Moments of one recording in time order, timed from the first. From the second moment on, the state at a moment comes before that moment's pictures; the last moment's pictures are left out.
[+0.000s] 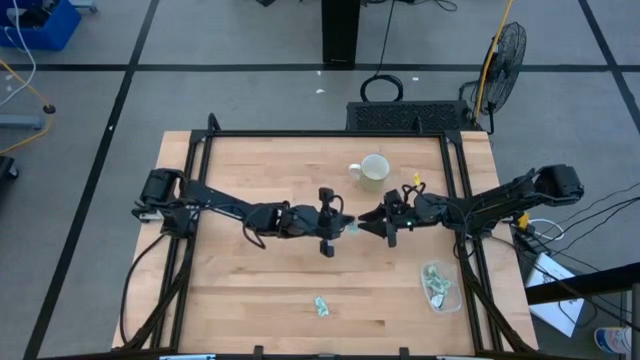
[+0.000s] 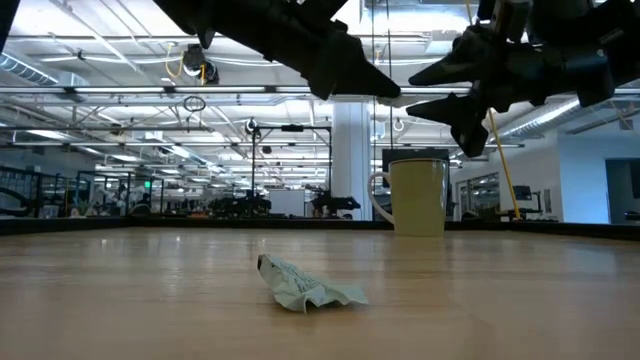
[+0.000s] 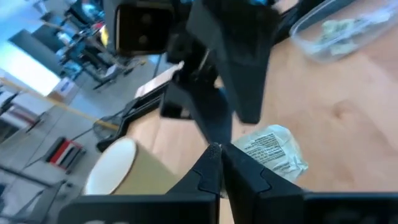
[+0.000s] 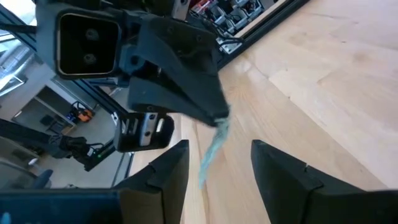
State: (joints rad) left arm -0.14 1.81 1.11 0.37 -0.33 0.49; right arm 0.07 1.20 0.29 0.74 0.03 0.70
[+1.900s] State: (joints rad) left arm -0.08 1.13 1.11 -0.84 -0.40 0.02; right arm 0.48 0.77 0.53 -0.55 0.60 0.62
